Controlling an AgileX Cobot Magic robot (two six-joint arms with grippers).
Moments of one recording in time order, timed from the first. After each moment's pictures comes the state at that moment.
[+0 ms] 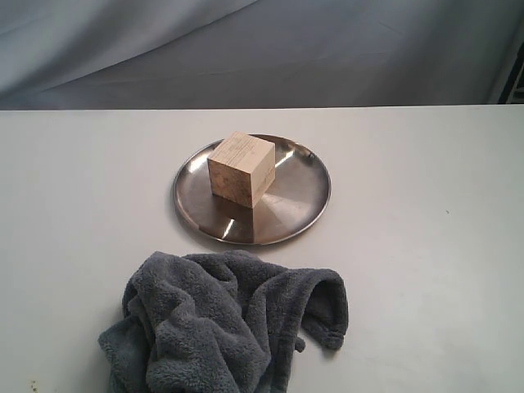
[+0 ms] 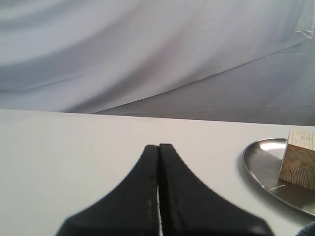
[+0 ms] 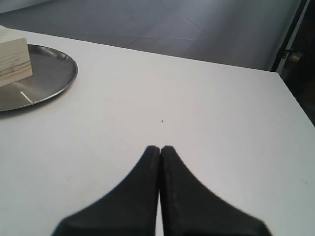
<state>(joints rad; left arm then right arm) 0.06 0.00 -0.01 -0.27 0.15 0.19 0.00 0.01 0.00 0.10 0.36 -0.25</state>
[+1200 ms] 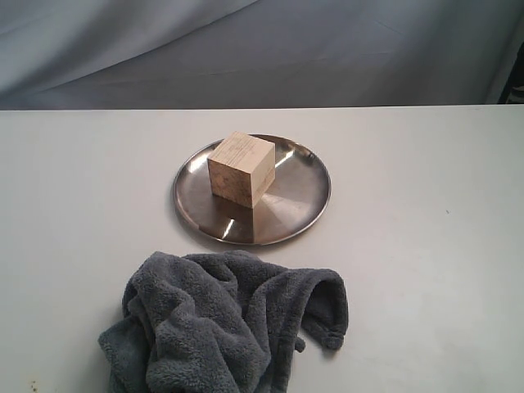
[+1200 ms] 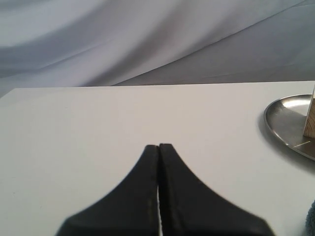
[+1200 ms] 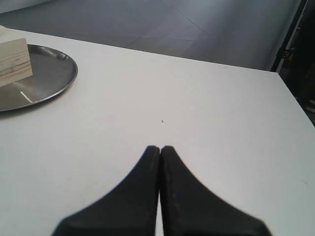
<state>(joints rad) 0.06 0.00 -0.01 0.01 0.26 0.04 0.00 0.01 0.00 0.10 0.36 -0.25</state>
